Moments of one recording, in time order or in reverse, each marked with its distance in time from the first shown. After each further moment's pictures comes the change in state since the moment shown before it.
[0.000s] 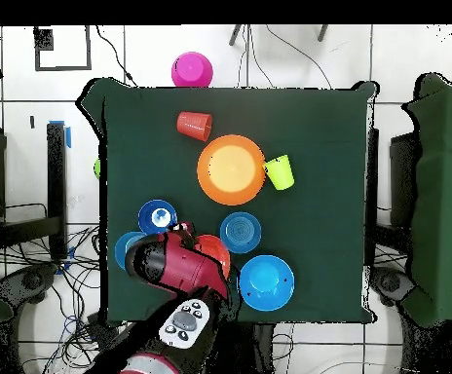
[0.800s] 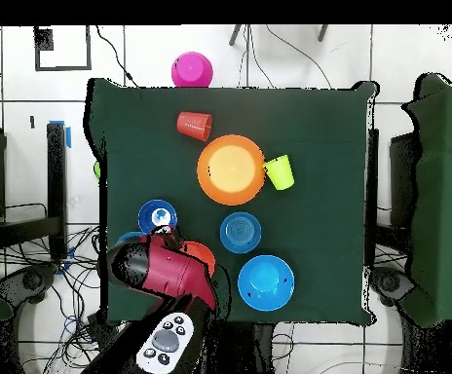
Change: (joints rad) arm 0.051 -0.077 -0.014 0.000 -0.003 0.116 0.000
